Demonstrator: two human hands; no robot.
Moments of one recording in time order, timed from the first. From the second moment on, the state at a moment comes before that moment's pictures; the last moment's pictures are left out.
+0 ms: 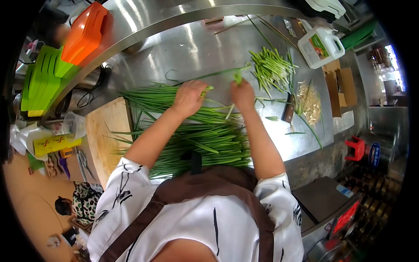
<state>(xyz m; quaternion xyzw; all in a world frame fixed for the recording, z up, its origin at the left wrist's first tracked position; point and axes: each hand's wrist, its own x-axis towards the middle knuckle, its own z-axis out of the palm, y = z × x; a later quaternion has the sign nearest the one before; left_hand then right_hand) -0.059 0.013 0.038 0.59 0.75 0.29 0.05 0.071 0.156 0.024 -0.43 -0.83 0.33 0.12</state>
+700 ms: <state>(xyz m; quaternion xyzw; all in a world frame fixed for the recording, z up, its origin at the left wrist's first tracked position) -0.067 0.009 0.011 0.55 0.74 0.20 0.34 0.084 0.152 0.018 -0.12 -0.96 0.25 -0.08</state>
